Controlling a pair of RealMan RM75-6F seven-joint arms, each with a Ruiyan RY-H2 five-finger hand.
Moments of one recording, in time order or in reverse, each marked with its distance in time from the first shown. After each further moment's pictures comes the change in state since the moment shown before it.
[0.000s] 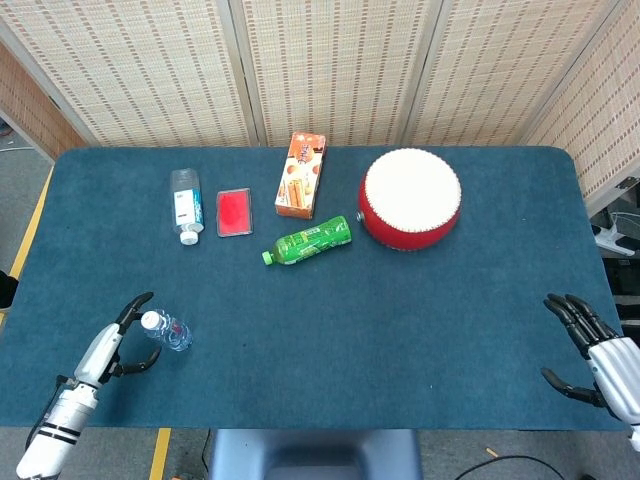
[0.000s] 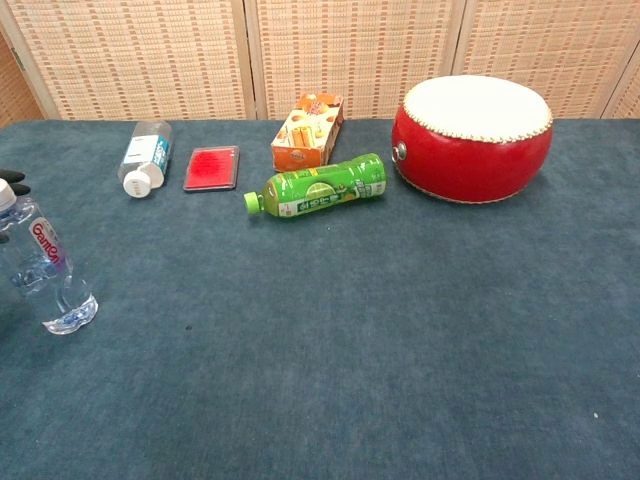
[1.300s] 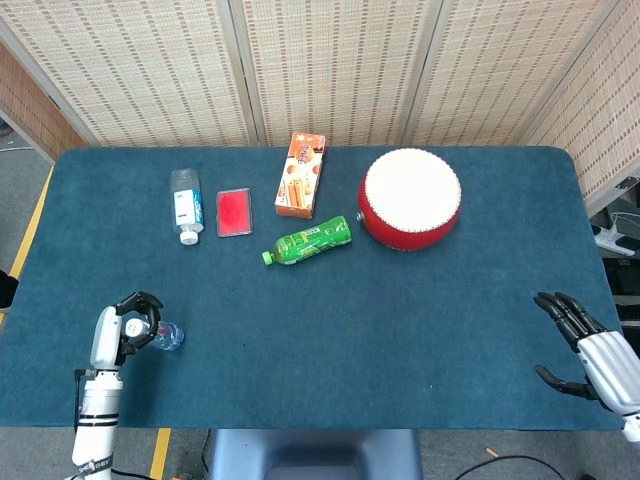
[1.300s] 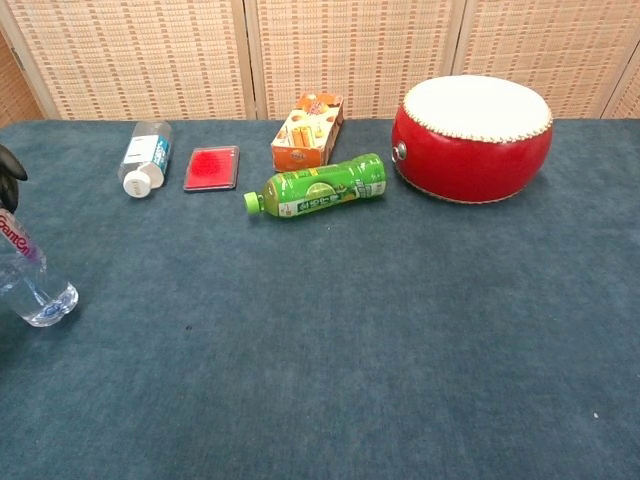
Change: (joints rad) left arm 0.025 -0.287 -0.154 0.082 -0.121 0.237 0.204; right arm 0.039 0.018 -0.006 -0.017 0.017 -0.075 0.012
